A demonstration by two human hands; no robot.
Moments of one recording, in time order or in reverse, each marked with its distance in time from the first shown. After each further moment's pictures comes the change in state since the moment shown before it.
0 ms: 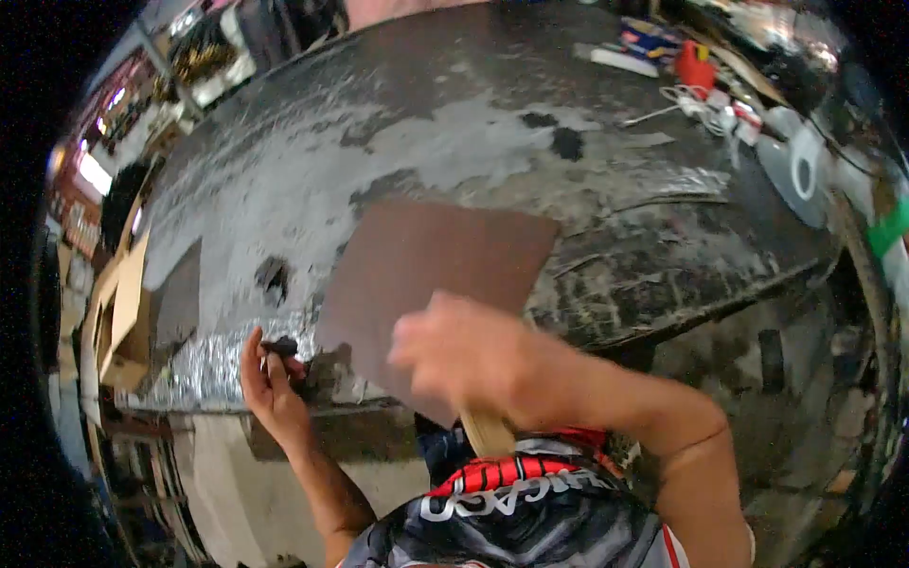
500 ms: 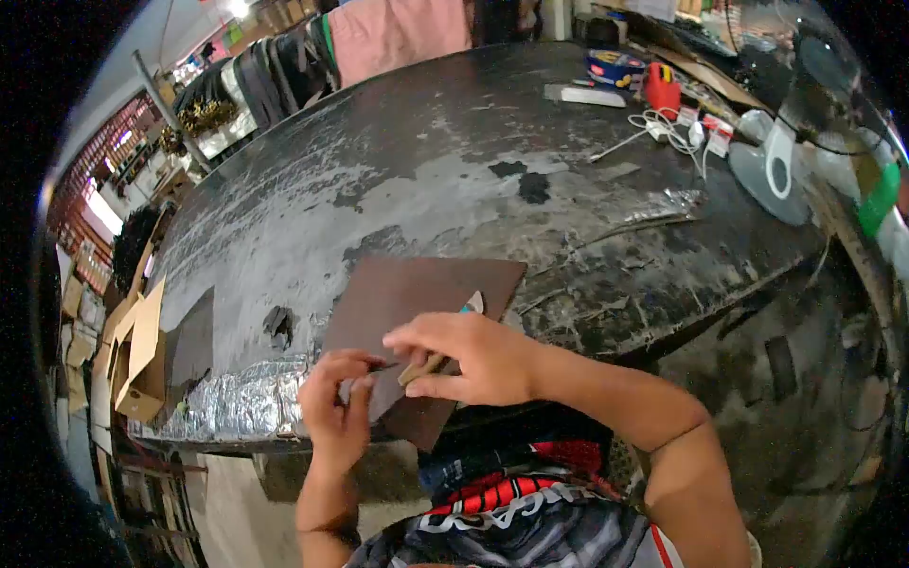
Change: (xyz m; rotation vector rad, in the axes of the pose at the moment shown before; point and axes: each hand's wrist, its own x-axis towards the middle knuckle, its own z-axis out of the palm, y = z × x) left_hand 0.001 0.093 0.068 -0.005 -0.554 0.523; right_hand -0.003 0.019 -0.014 0.274 0.052 0.342
